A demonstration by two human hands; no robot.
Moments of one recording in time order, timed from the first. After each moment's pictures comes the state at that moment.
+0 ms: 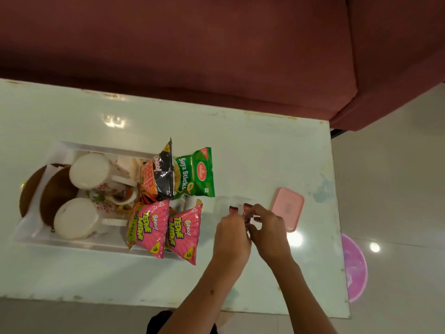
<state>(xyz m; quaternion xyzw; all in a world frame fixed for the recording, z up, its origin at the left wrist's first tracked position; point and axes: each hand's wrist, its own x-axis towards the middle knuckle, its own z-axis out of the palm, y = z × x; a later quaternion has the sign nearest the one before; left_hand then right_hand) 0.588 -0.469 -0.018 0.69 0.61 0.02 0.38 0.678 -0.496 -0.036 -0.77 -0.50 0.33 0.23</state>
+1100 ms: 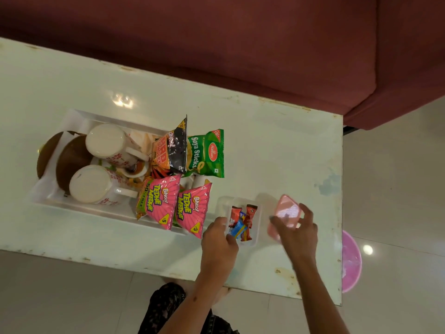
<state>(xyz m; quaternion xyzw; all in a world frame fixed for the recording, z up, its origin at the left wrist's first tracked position) 0.545 -0.526 -0.043 0.51 0.69 0.14 0.49 0.705 -0.536 -0.038 -0.90 -0.22 0.32 0.20</state>
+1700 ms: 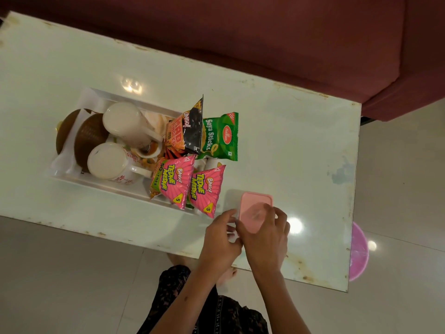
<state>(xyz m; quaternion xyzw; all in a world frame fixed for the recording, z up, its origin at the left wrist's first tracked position) 0.515 -0.551 -0.039 0.47 0.62 0.18 0.60 0.612 -0.561 -0.036 -0.88 -0.39 0.25 0.07</state>
